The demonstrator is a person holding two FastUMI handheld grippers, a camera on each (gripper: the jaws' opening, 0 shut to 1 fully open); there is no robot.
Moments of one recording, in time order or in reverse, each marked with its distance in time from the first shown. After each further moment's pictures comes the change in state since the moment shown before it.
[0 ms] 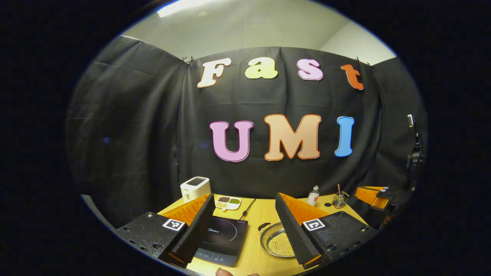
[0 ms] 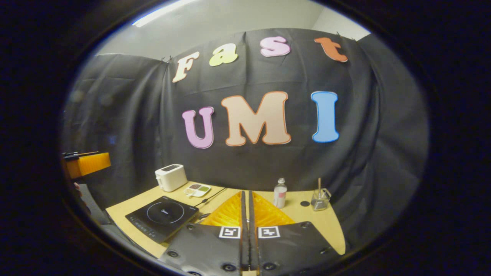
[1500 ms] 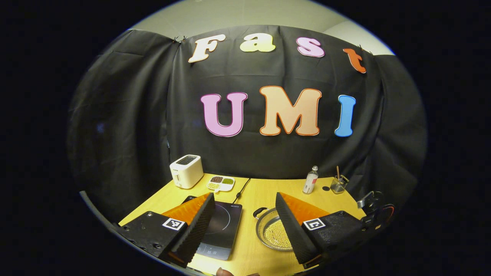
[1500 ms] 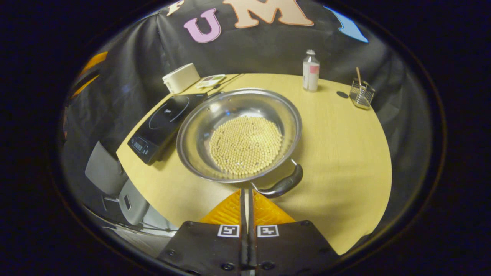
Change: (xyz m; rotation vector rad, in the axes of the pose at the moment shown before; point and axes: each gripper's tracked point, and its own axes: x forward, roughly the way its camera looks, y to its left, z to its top) left arm 0.041 -0.014 -0.054 -0.012 0.178 -0.065; right arm -0.027 -0.012 -0.295 -0.024 0.799 0.133
